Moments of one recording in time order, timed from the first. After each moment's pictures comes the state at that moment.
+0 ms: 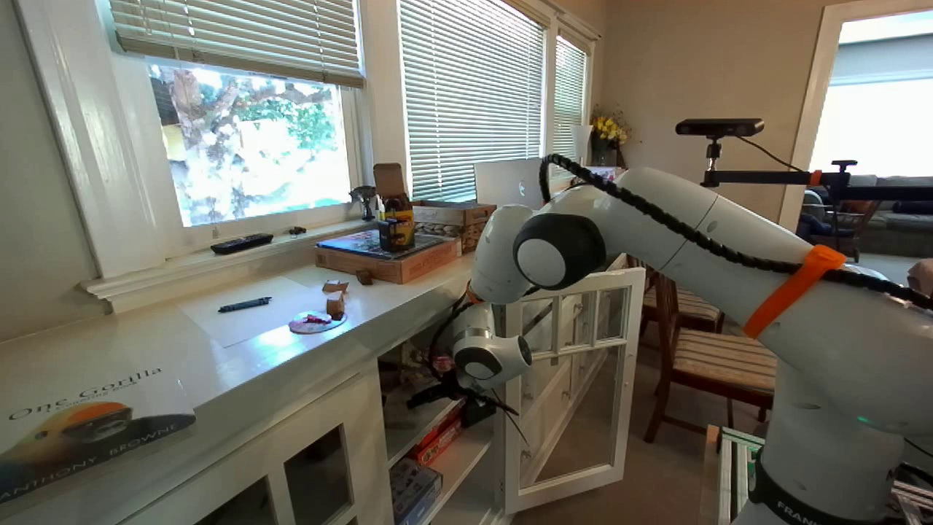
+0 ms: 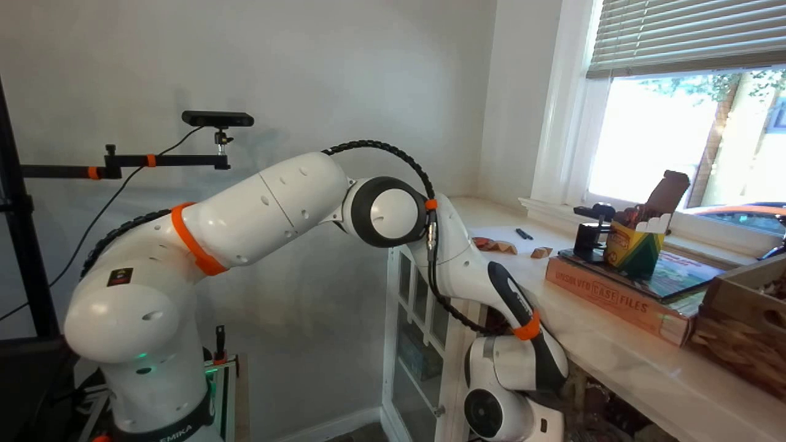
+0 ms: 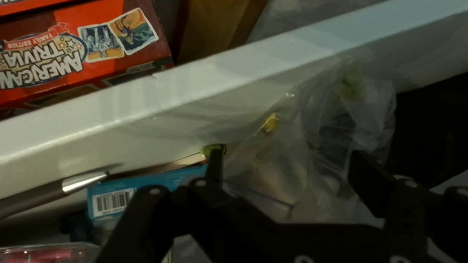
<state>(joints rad) 0.06 1.07 -0.26 -1.62 2.44 2.48 -2.13</state>
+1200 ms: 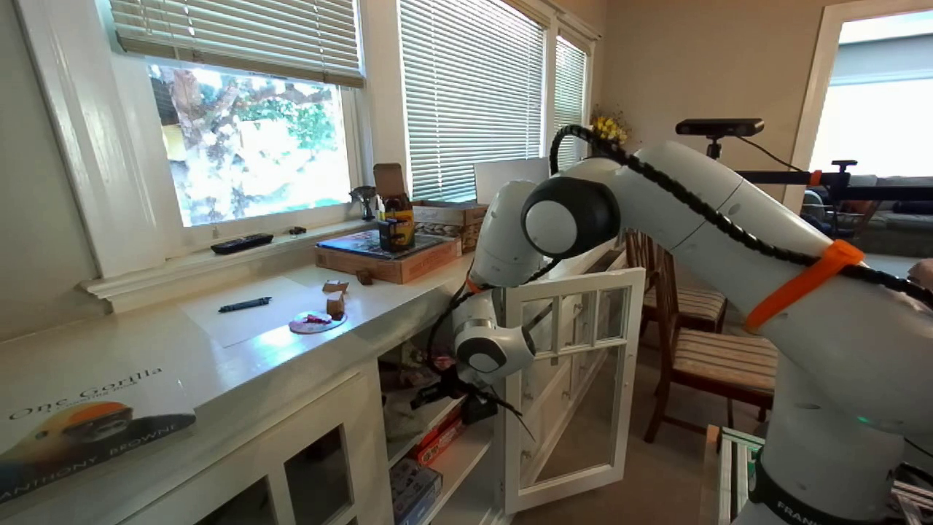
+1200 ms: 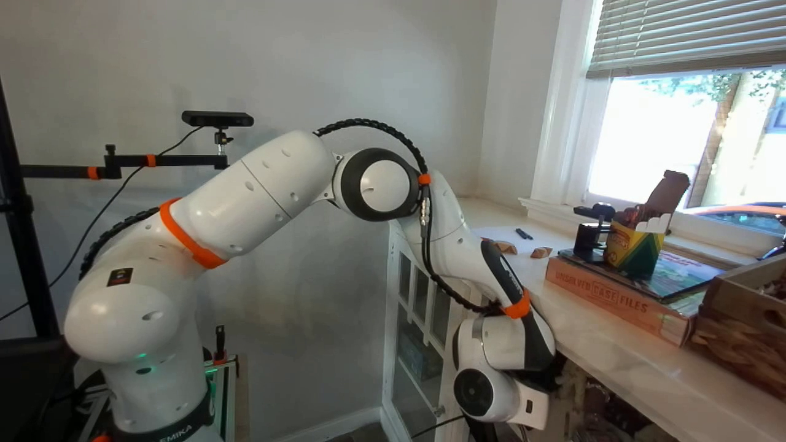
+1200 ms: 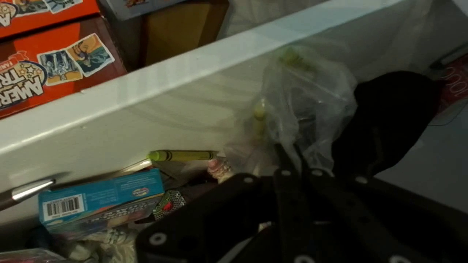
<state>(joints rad) 0.06 0.92 -0.22 -1.79 2.35 2.47 -2.05</state>
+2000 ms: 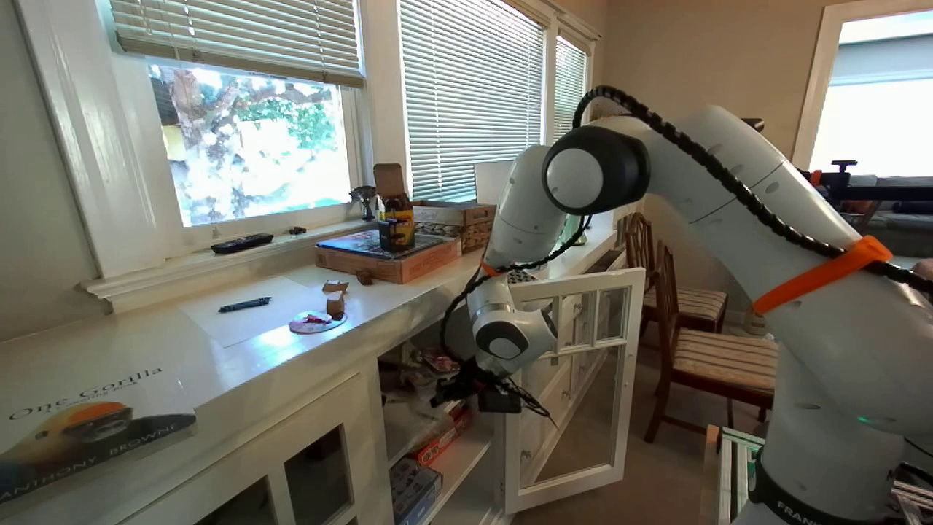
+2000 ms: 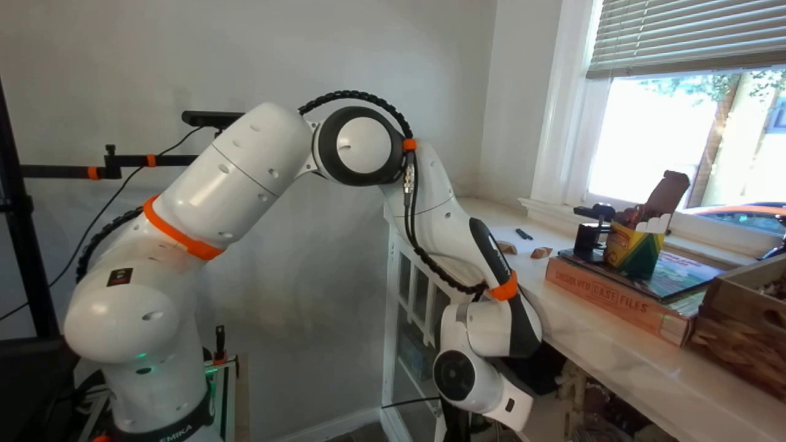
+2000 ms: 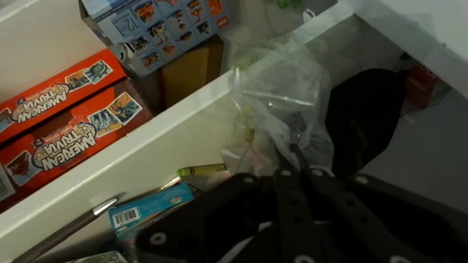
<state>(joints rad) 0.06 0.73 -0.22 -2.02 2.29 2.51 -1.85</state>
